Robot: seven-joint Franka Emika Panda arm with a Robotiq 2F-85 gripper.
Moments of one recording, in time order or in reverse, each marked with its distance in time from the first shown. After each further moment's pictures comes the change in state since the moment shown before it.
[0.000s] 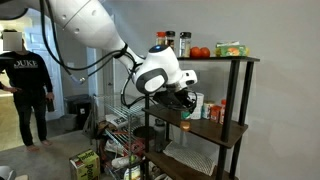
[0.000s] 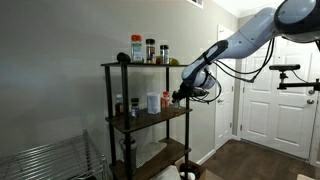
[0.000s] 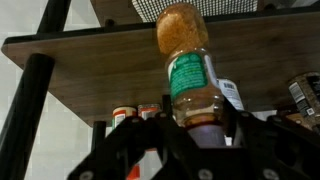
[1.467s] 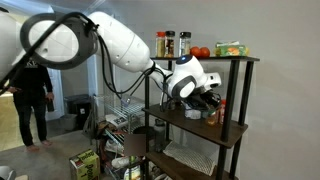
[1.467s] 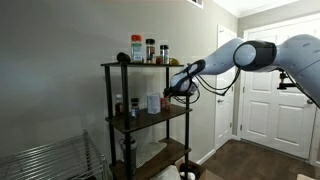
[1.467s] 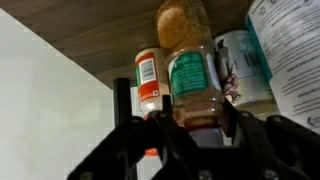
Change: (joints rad) arm 0.256 0.426 -0.300 0.608 -0.111 -0.009 0.277
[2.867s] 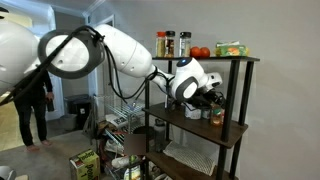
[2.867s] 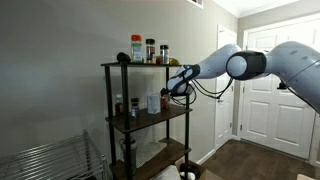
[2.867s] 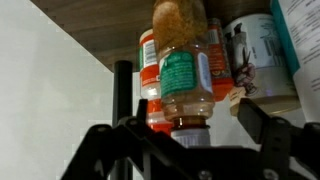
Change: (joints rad) arm 0.099 0.100 -0.133 0.147 0.000 0.001 0.005
